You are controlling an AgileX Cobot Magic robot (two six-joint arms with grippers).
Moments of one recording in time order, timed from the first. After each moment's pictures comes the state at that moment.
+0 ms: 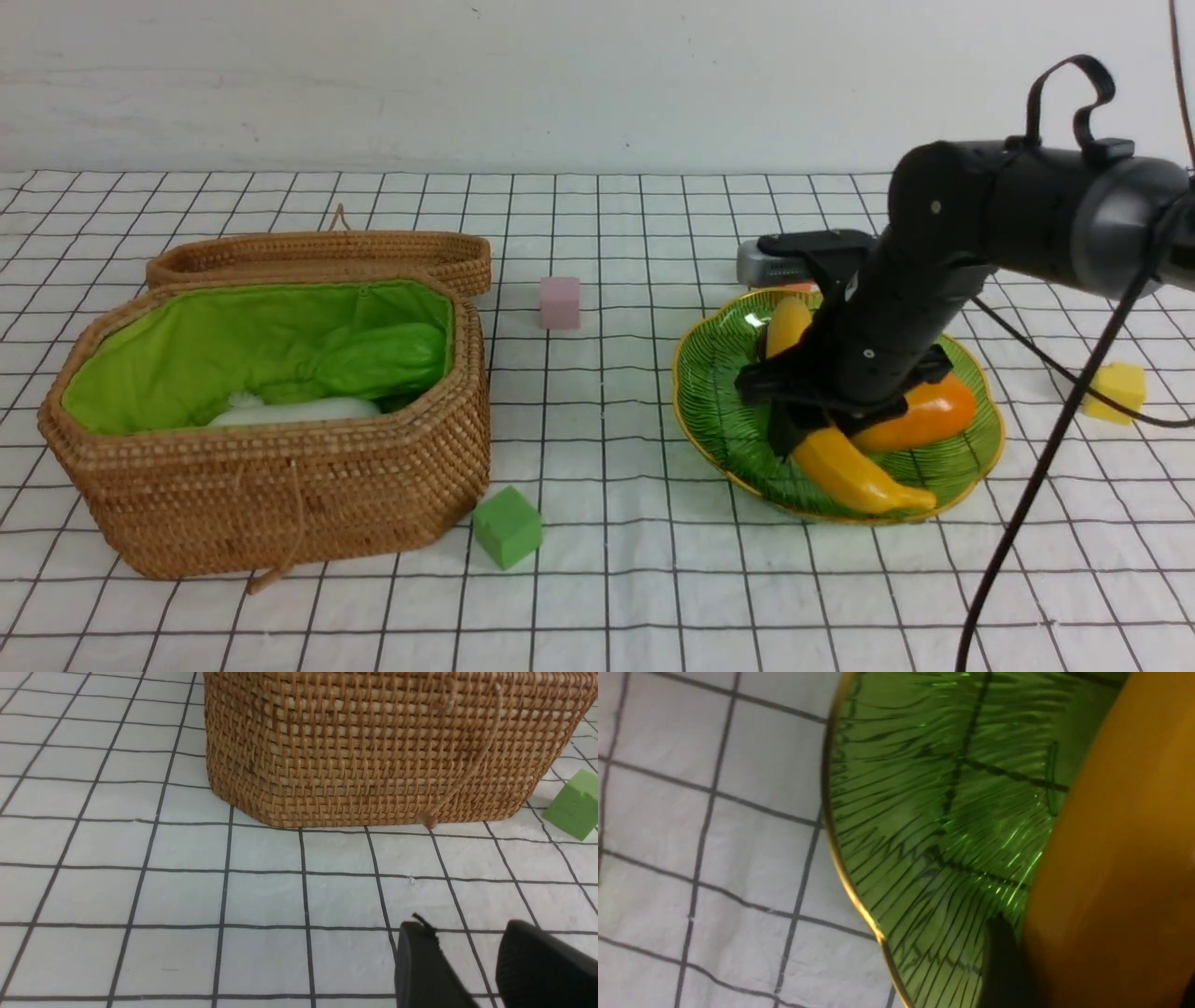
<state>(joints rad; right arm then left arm) 0.34 1.99 -1.53 0.21 0.88 -0.02 -0.07 -0.01 0.03 -0.06 0.40 -0.08</state>
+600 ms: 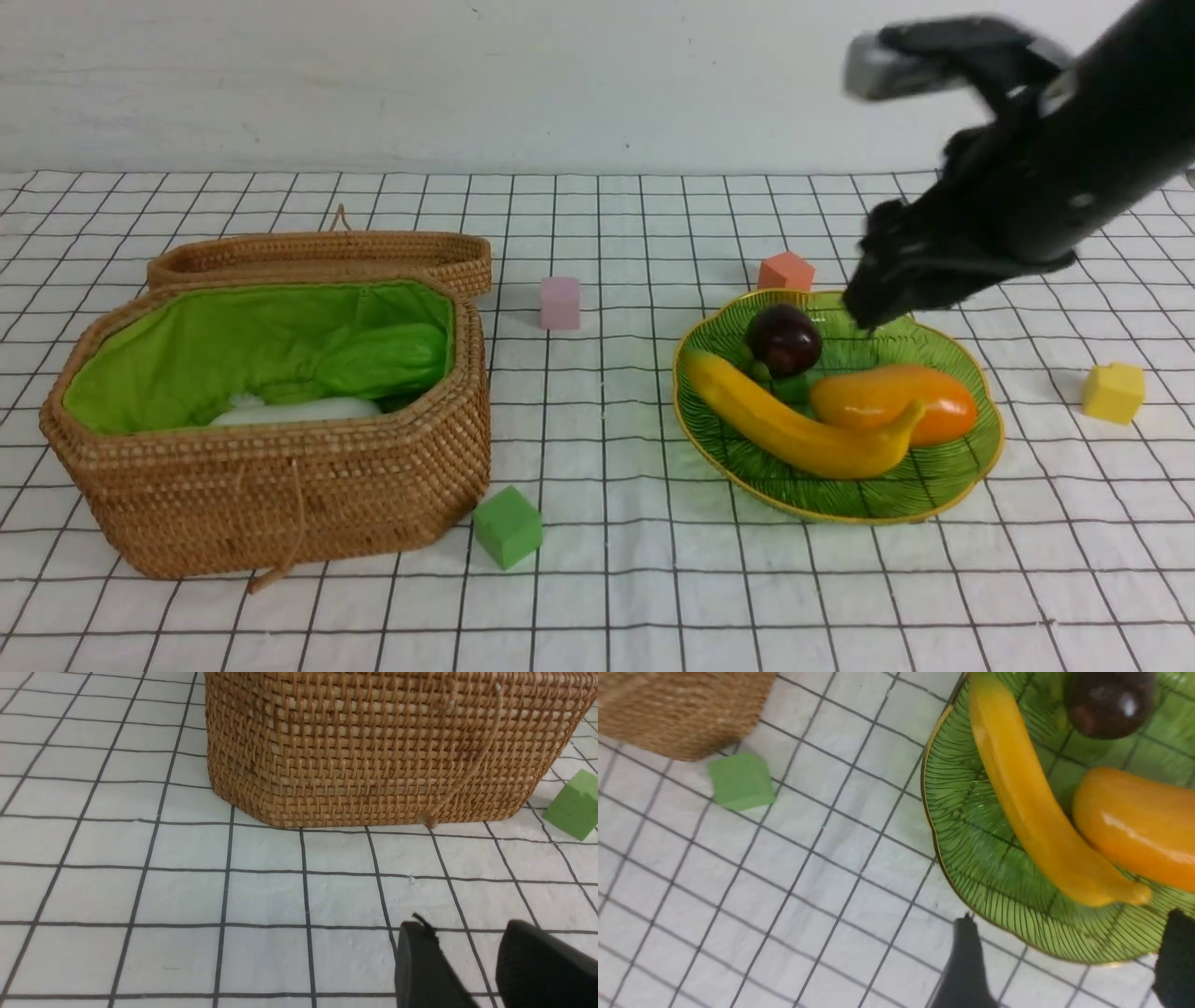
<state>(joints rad) 0.33 1.51 -1.53 0.24 1.11 -0.20 -0.07 -0.01 0.03 -0.06 0.40 -0.08</state>
